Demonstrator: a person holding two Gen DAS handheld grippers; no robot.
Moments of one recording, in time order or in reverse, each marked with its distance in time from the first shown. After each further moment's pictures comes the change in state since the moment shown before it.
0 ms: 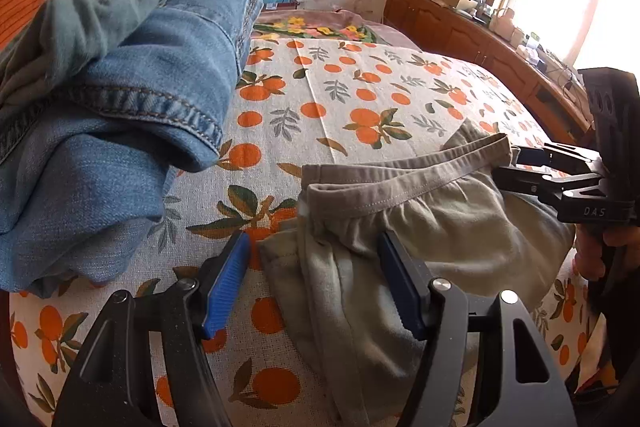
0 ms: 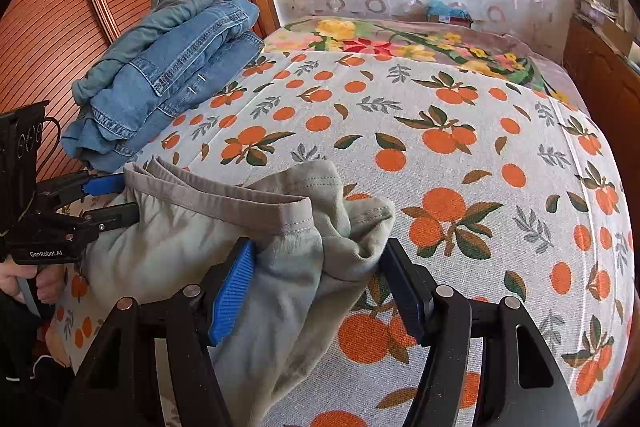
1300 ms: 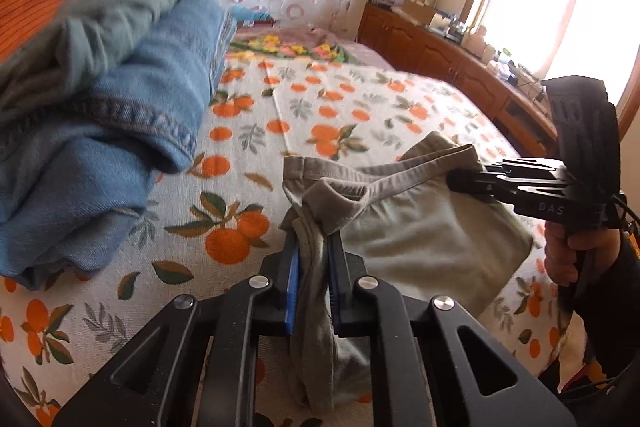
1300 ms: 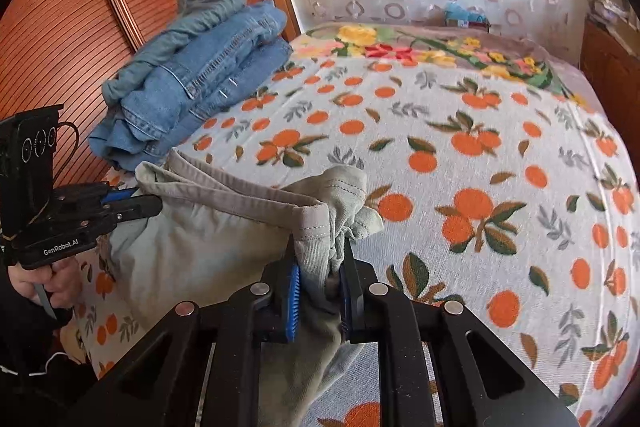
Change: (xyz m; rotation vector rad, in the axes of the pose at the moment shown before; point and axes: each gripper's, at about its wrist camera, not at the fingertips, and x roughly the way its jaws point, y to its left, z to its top) left arm -0.027 -0.005 -0.005 -0.001 -0.083 -0.120; right arm -0.009 0.010 -0.002 -0.006 -0.039 0.076
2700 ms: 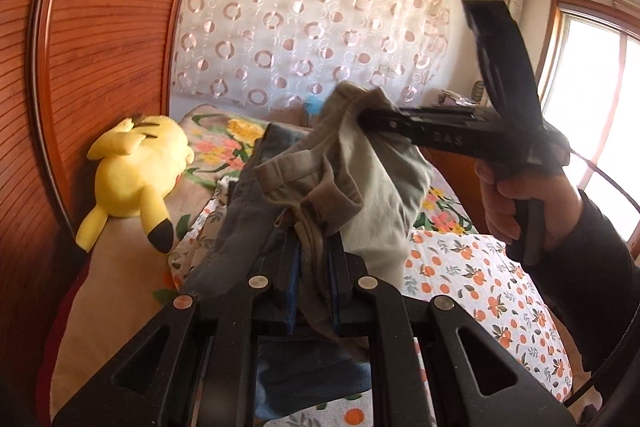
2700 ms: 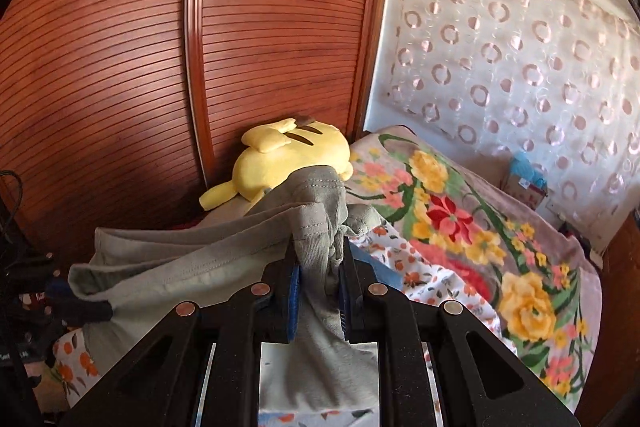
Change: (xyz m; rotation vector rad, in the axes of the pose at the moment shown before) left arm -0.113 0.119 0.082 -0.190 -0.317 0.174; right arm 0.071 0.135 0.268 -0.461 -0.147 0.023
